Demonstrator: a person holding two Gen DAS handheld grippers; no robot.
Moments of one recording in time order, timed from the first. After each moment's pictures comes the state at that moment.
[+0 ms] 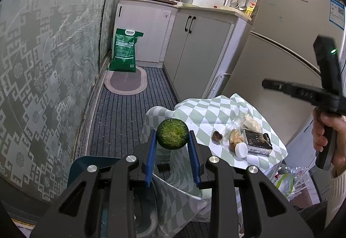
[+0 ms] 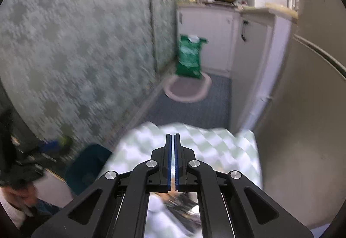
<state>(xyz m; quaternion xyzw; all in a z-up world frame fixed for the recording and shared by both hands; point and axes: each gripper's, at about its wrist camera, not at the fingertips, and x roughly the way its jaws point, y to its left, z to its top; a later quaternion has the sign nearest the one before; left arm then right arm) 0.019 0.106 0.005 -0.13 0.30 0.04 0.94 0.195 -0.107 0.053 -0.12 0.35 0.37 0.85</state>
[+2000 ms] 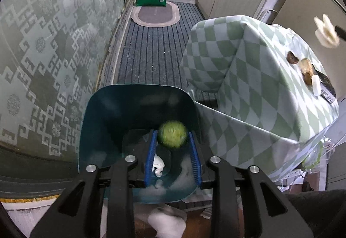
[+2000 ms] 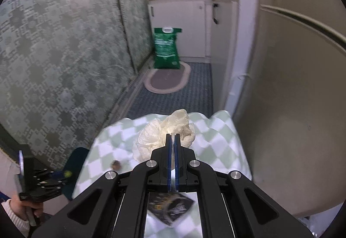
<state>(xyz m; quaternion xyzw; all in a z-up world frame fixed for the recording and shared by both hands) 0.025 0.143 -0.102 -0.12 0.51 0.12 0.84 0.215 -0.143 0.044 -0.06 0.38 0.33 0.86</state>
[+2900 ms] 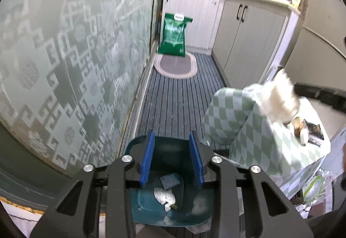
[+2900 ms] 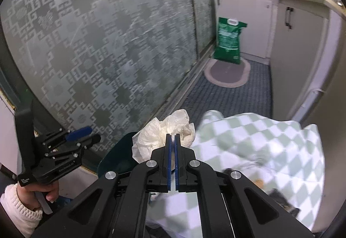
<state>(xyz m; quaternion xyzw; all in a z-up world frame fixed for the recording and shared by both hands) -0.012 0.177 -0.021 -0.13 0.35 0.19 0.91 0.135 -0.006 0.025 -0.11 0.39 0.48 0.78</state>
